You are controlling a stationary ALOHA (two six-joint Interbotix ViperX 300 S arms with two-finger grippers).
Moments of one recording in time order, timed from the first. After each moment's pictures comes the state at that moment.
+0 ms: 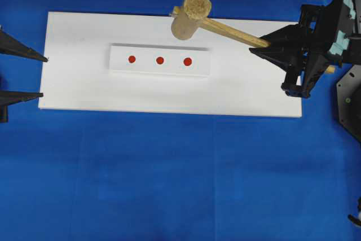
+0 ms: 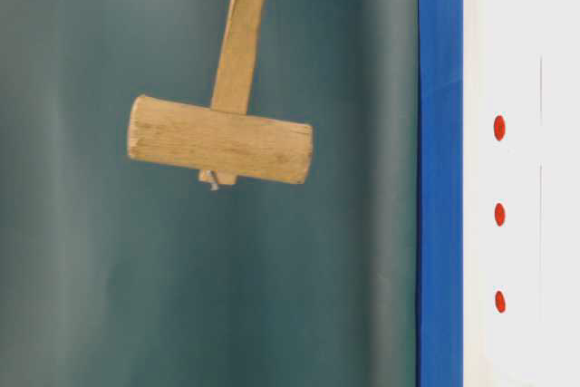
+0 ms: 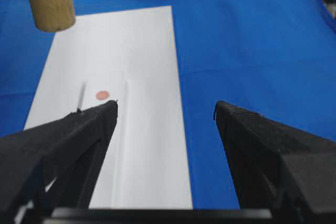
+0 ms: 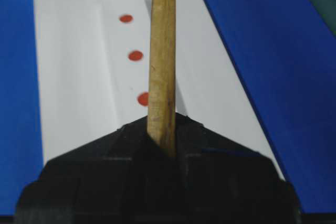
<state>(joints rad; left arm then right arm) -0.04 -1.10 1.22 -0.01 0.06 0.12 -0.09 -0.64 1.09 1.32 -0.21 -1.09</state>
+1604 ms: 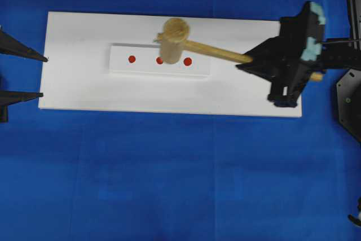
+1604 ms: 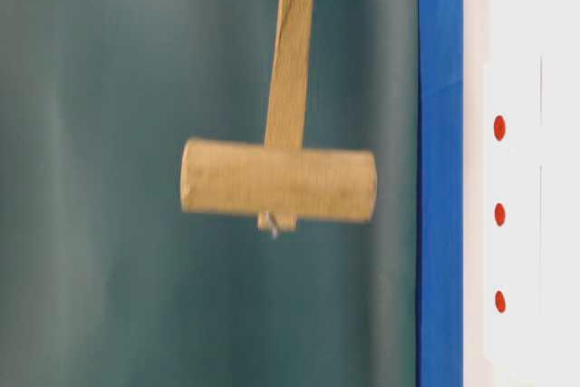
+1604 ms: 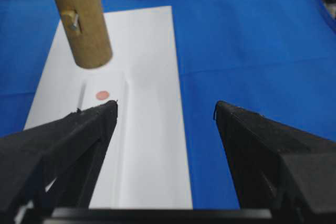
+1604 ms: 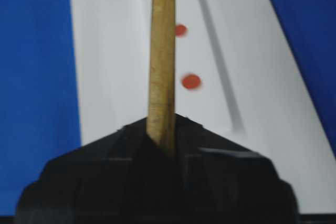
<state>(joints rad) -0.04 -1.10 1.22 -0.01 0.06 0.12 -0.07 -0.48 1.00 1.38 -0.11 -1.12</state>
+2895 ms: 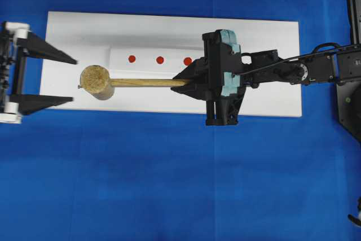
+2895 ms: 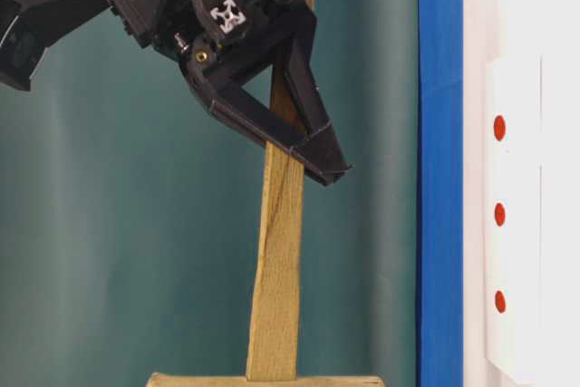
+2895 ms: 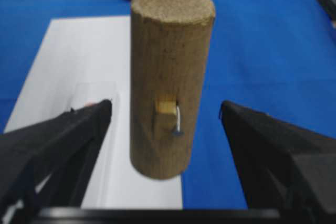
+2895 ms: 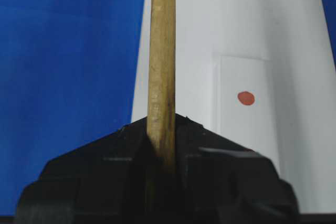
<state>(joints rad) -0.04 -0.77 1.20 -0.01 -0.27 0.06 0.02 -0.13 0.64 1.27 -0.07 -1.17</state>
